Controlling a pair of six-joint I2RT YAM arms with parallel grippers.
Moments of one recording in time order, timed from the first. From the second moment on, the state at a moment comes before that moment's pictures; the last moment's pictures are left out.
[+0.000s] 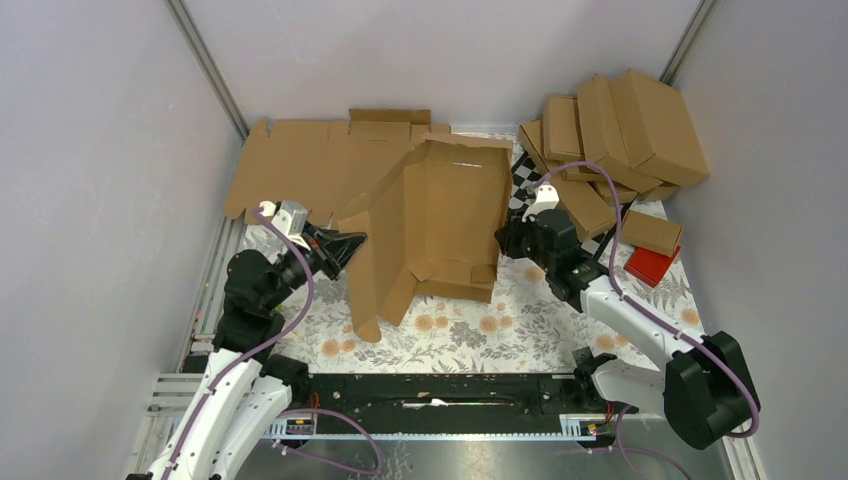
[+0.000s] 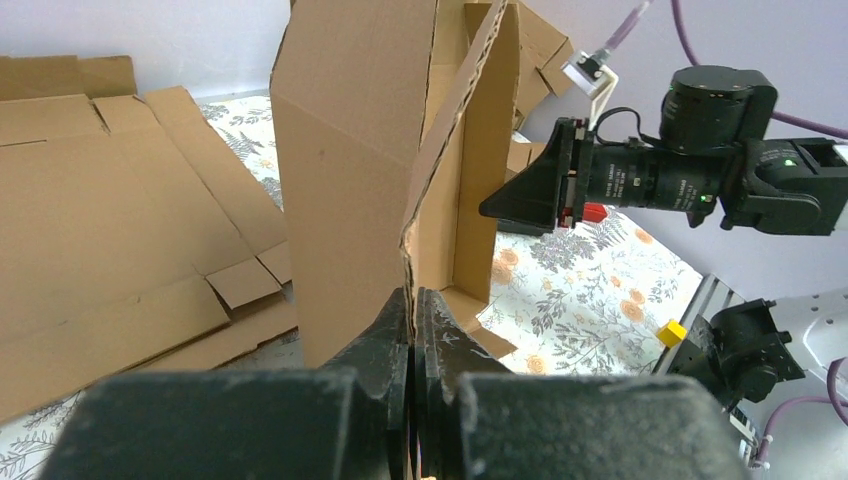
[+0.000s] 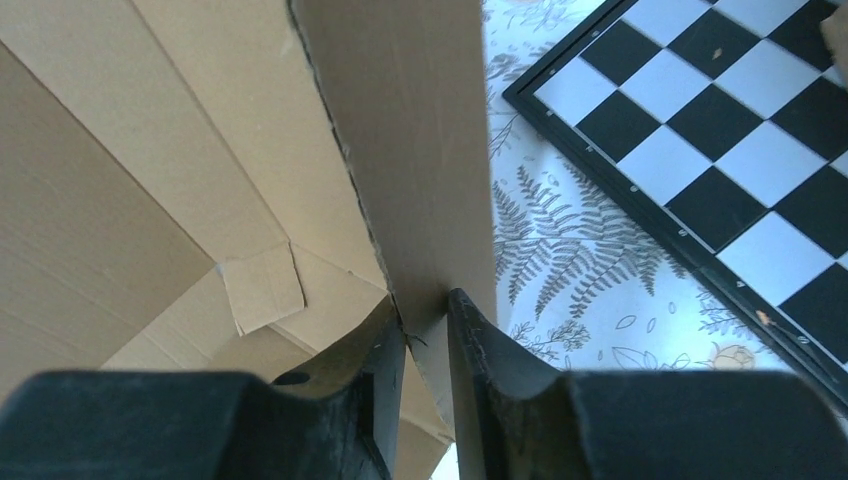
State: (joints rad) left arm -0.29 0.53 0.57 0.04 0.49 -0.38; right arm 0.48 1.13 0.62 0.09 0.04 0.36
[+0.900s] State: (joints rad) left arm -0.29 0.61 0.65 -0.01 0.59 -0.33; right arm 0.48 1.14 0.53 0.10 -0.10 0.36
